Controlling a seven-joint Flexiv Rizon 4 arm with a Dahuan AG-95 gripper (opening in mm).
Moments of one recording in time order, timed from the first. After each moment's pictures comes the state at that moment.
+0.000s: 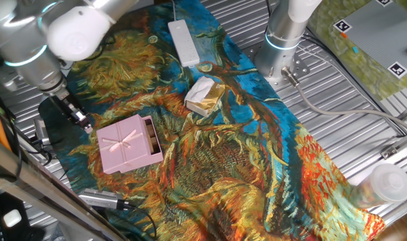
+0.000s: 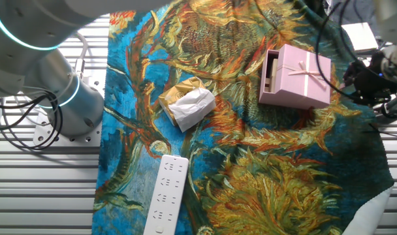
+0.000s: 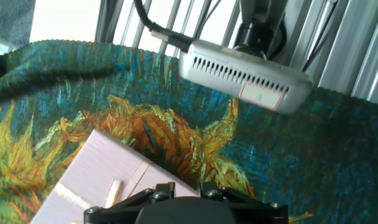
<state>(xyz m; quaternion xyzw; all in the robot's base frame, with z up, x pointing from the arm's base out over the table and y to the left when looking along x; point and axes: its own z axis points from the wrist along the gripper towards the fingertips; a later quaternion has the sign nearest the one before) 0.740 0.003 0.119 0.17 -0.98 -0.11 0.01</state>
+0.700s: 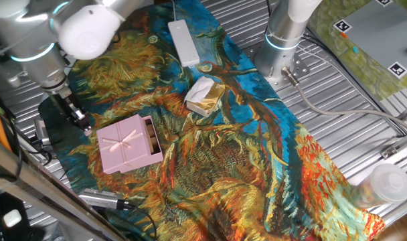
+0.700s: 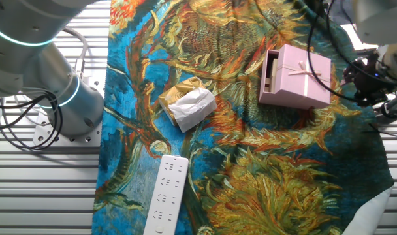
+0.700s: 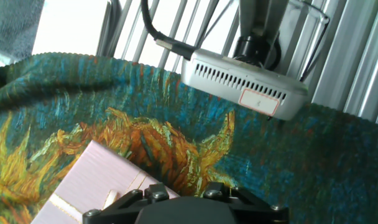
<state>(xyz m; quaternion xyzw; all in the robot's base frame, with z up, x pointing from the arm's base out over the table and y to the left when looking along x) 0.748 0.004 0.122 0.18 -0.98 -0.10 -0.04</state>
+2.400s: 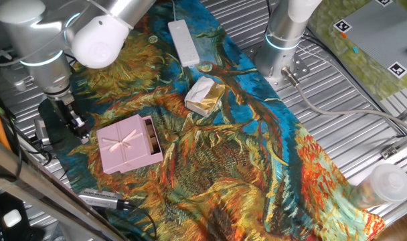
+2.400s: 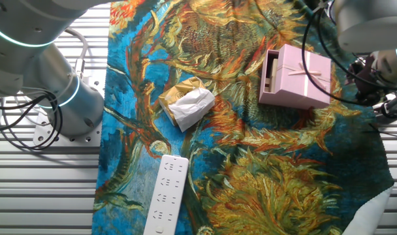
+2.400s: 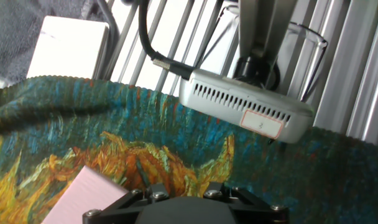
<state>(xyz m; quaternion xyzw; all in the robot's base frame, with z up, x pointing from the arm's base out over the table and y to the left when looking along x) 0.769 0.014 0.100 0.18 -0.98 -0.11 -0.07</state>
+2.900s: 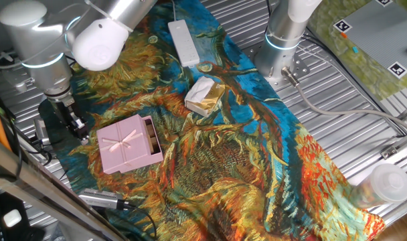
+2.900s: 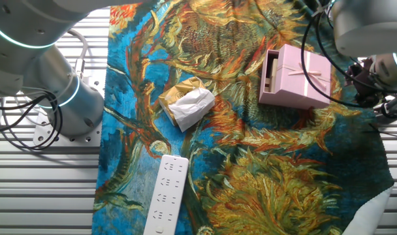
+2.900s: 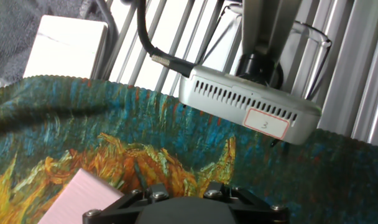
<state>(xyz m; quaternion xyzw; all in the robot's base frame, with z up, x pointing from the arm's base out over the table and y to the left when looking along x) 0.771 0.015 0.091 0.18 -0.97 -0.11 -0.08</state>
